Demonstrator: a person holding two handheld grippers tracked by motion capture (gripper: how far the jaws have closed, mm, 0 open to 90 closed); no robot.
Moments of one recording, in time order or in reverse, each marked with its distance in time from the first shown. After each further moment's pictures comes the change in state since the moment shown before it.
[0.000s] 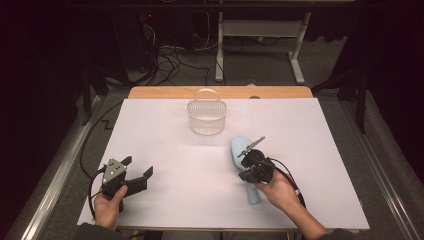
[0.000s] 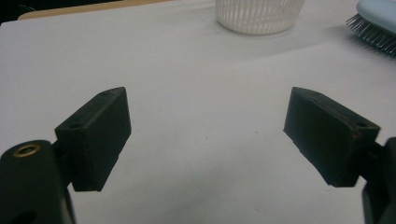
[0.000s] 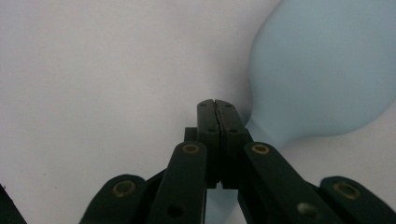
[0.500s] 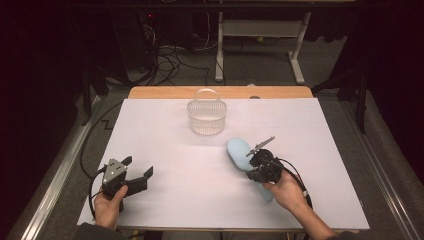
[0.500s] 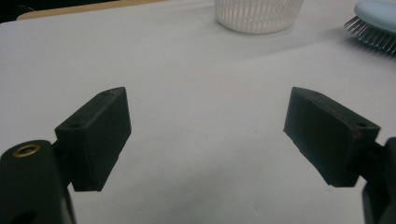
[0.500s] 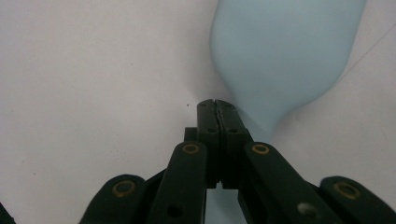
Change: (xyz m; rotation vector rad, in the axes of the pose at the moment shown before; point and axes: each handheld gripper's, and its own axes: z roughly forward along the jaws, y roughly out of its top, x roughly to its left) left arm 0.000 0.000 0.000 0.002 -0.002 0.005; right arm -0.013 -0.013 -0.008 -0.012 -0.030 0.034
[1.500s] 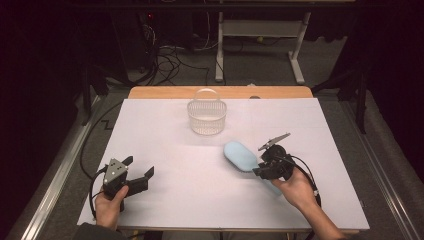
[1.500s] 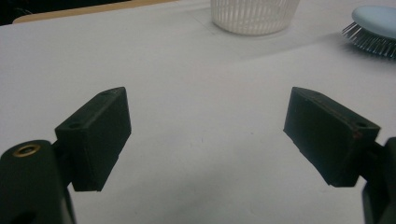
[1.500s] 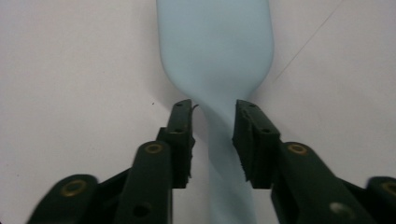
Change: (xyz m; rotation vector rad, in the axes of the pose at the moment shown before) left arm -0.002 0.001 0.001 -0.004 -0.008 0.009; right arm -0.019 -0.010 -0.020 -0.065 -0.035 0.058
